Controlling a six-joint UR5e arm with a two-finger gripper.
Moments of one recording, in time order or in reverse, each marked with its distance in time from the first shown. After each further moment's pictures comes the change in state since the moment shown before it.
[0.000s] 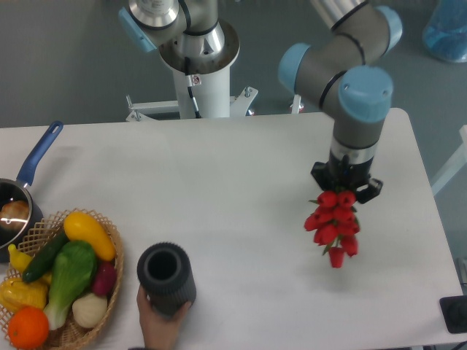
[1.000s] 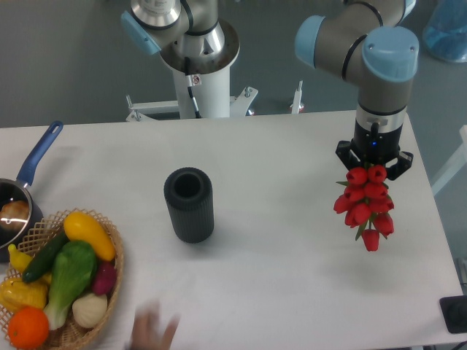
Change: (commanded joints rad) arm 0.100 0.095 0.058 -0.014 0.003 0.005
